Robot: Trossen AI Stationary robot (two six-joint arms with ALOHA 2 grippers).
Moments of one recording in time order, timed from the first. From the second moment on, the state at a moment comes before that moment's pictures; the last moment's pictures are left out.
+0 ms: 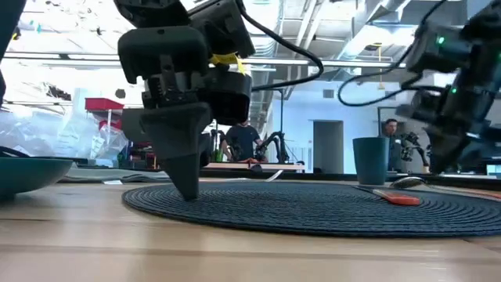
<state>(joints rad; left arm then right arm) -0.17 1.90 1.09 -0.30 0.37 -0.43 -0.01 0.92 0.42 -0.71 0.33 1.41</state>
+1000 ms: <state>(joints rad) -0.16 1.90 1.09 -0.30 0.36 -0.42 0.05 0.91 0.22 -0.23 0.24 1.55</state>
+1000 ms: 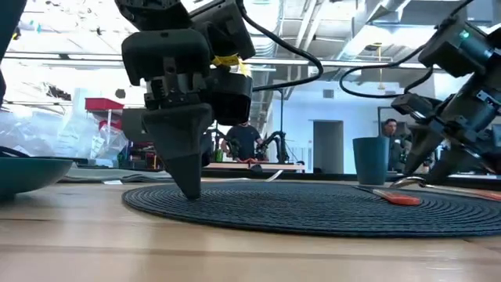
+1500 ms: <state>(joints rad) -0.16 1.90 1.09 -0.31 0.37 -0.41 0.04 0.91 0.22 -0.22 0.25 1.52</state>
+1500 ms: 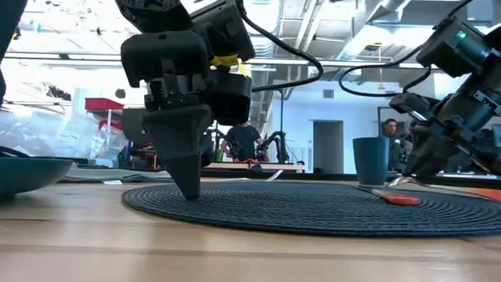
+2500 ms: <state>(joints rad) -0.16 1.90 1.09 -0.28 0.36 -0.43 0.04 0.69 0.69 -1.15 0.32 1.30</state>
